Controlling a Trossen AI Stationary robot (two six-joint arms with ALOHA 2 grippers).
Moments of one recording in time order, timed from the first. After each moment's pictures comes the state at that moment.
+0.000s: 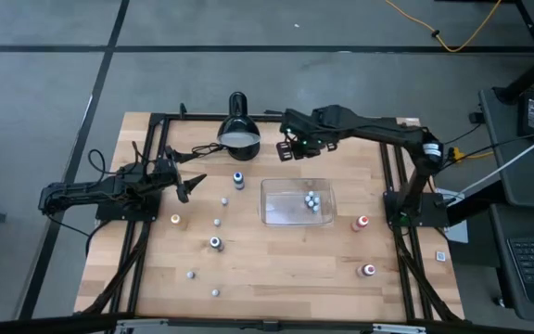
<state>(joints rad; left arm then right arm) 0.13 0.01 0.01 0.06 -0.29 0.02 -0.26 1.80 1.74 -1.21 0.06 0.99</state>
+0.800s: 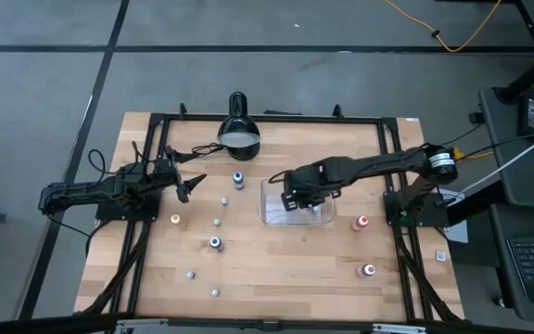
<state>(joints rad) 0.13 0.01 0.01 0.06 -0.29 0.02 0.04 1.71 1.37 -0.99 0.00 1.28</state>
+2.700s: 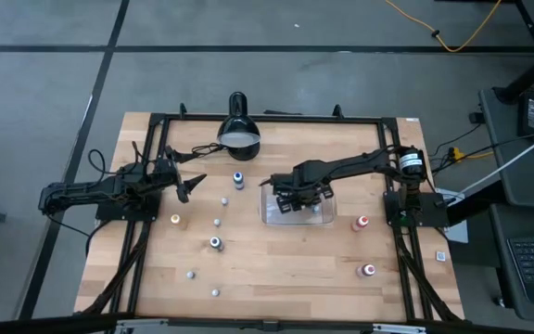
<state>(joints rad) 0.13 0.01 0.01 0.06 -0.29 0.02 -0.03 1.95 1.38 -0.98 -0.07 1.20</state>
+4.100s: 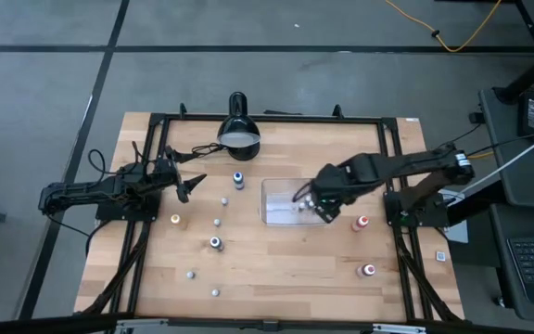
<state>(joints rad) 0.13 0.01 0.01 0.06 -0.29 0.02 0.20 1.59 1.60 -1.55 0.11 0.98</state>
